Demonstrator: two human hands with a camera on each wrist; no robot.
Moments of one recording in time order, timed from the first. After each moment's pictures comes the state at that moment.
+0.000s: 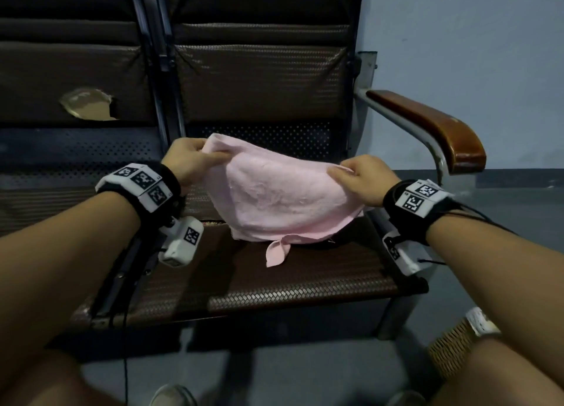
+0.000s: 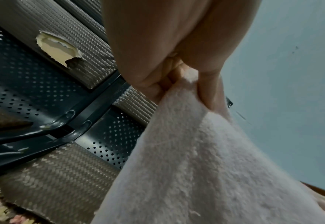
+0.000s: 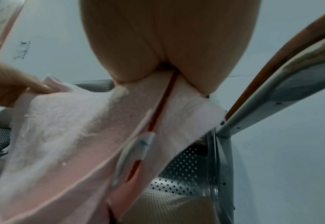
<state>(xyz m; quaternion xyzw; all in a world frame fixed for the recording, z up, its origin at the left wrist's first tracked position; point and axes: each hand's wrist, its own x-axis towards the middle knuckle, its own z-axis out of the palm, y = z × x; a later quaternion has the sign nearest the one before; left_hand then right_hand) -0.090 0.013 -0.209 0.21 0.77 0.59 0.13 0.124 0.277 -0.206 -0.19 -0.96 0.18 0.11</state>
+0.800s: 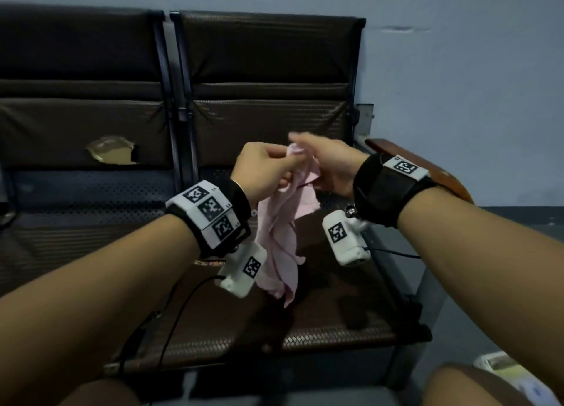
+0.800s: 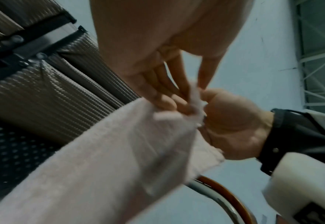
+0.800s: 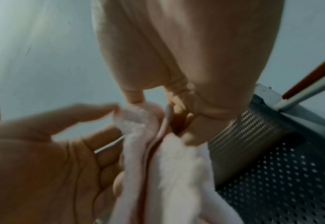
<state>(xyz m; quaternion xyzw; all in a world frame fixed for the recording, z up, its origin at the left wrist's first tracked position) -0.006 0.076 -0.109 0.35 0.68 0.63 0.13 0.067 0.204 -0.082 -0.19 -0.71 0.67 0.09</state>
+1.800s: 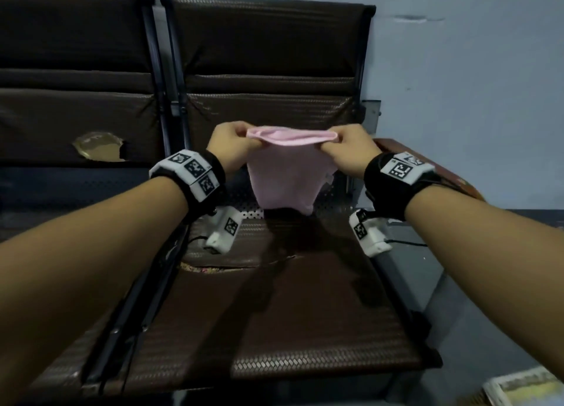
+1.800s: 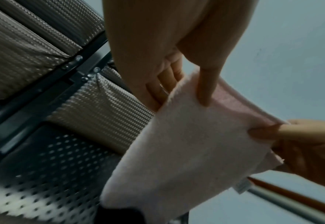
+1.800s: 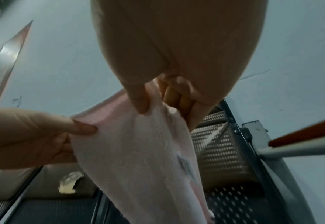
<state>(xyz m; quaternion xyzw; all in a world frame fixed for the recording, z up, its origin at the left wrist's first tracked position) -0.126 0.102 -0.118 0.29 0.74 0.60 0.03 0.022 0.288 -0.100 -0.18 -0.90 0.32 0.24</state>
